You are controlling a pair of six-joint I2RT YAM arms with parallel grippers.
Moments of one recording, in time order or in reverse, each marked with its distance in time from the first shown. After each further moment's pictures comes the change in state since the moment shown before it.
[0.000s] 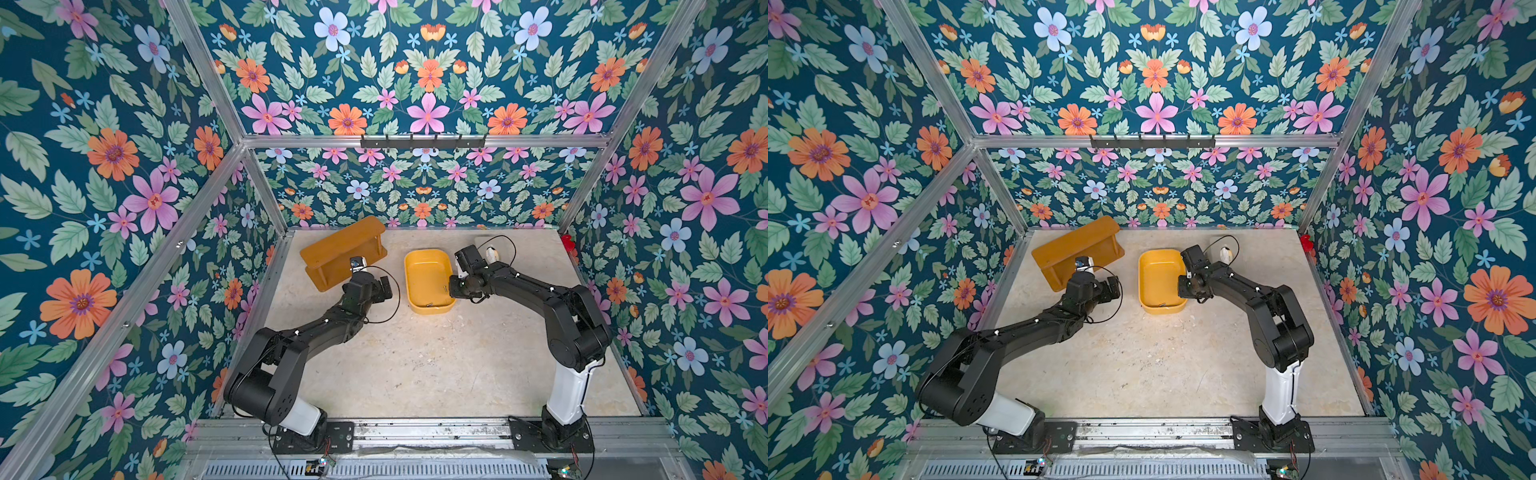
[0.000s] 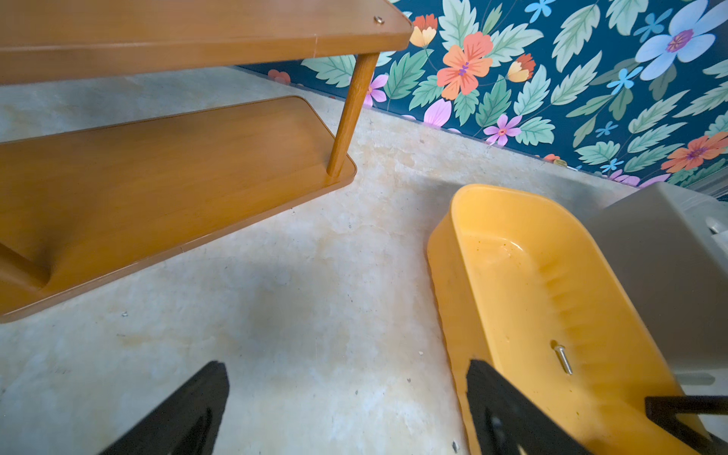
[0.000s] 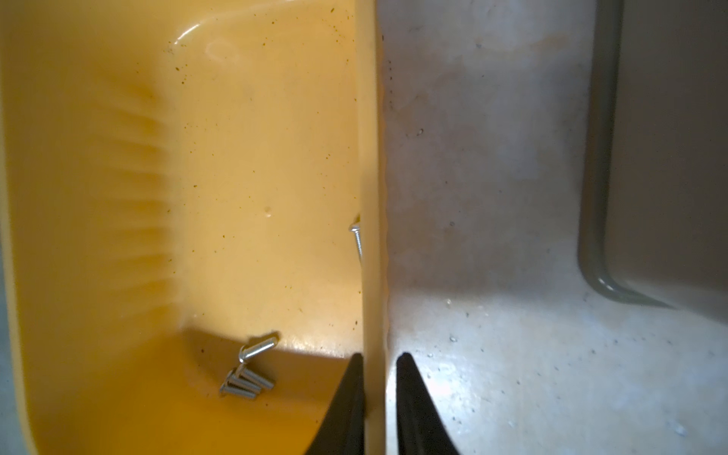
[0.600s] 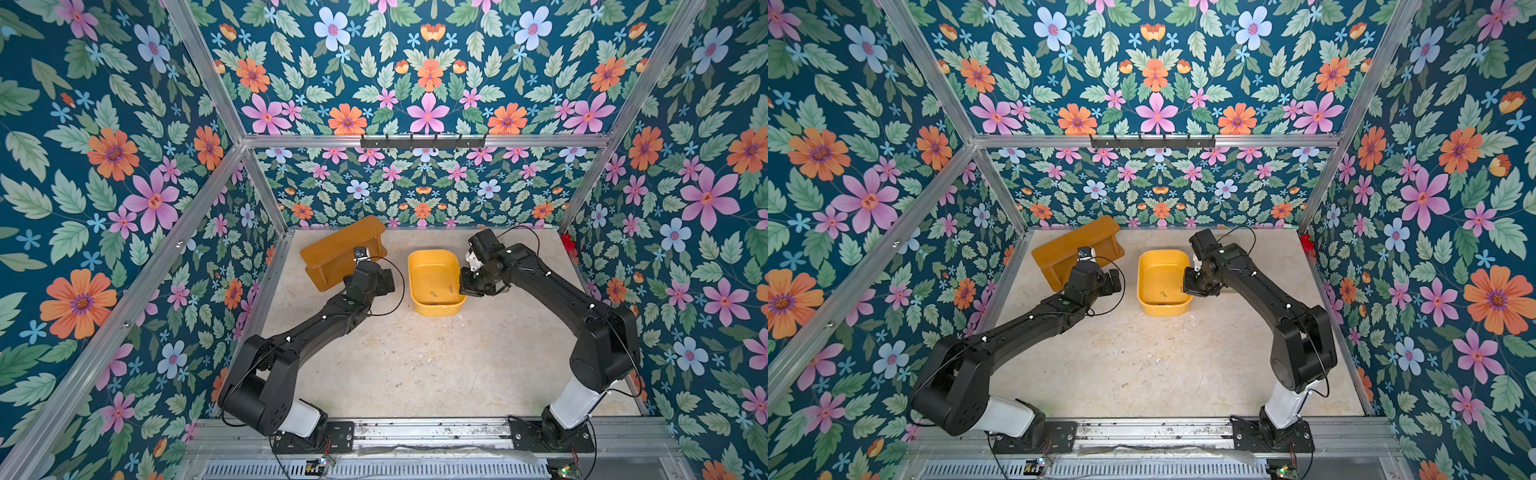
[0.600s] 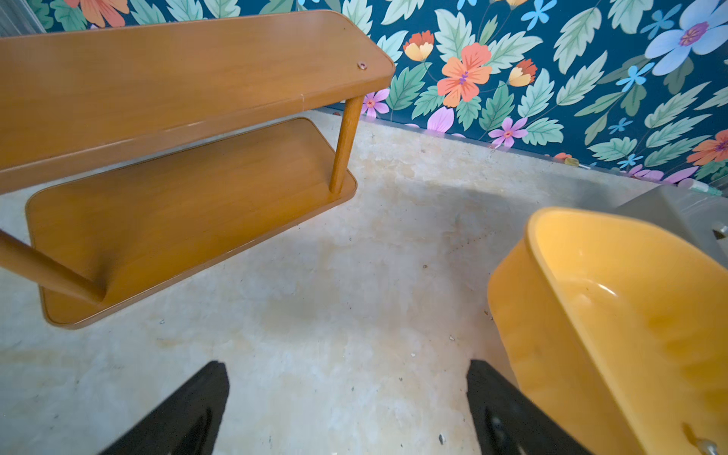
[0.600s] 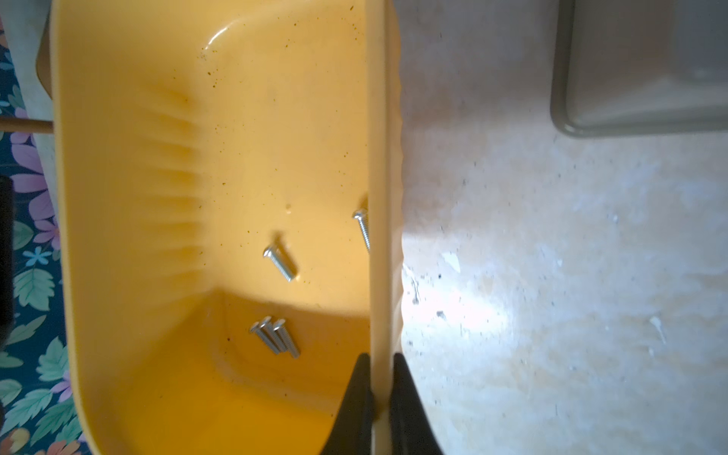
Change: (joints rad) left arm -0.045 -0.063 0.151 -0.278 -0.084 0.024; right arm -0.014 -0.211 0.134 -0.465 -0.193 0.084
